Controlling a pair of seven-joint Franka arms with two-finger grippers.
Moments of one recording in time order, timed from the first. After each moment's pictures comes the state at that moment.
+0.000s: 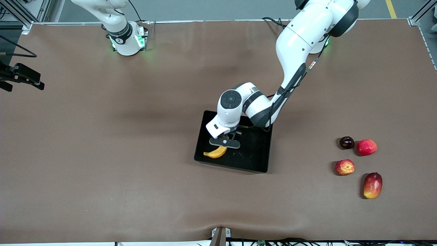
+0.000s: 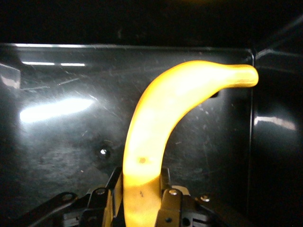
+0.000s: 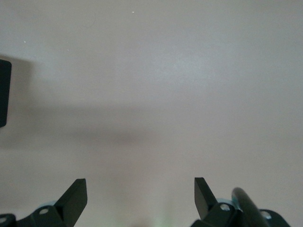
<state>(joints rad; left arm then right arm) -0.51 0.87 -0.28 -1.38 0.34 2.33 -0.75 -0.11 0.02 0.05 -1.48 -0.01 1.47 -0.11</state>
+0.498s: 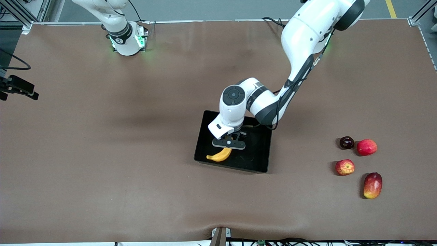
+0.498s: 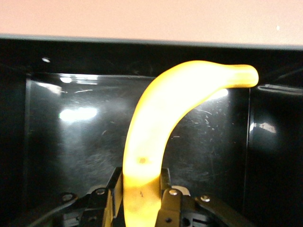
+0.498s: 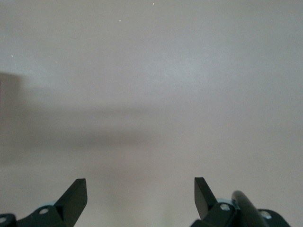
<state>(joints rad) -0.50 0.77 -0.27 -1.36 0.34 2.21 -0.75 -0.16 0.07 0.05 -1.47 0.00 1.52 -0.11</state>
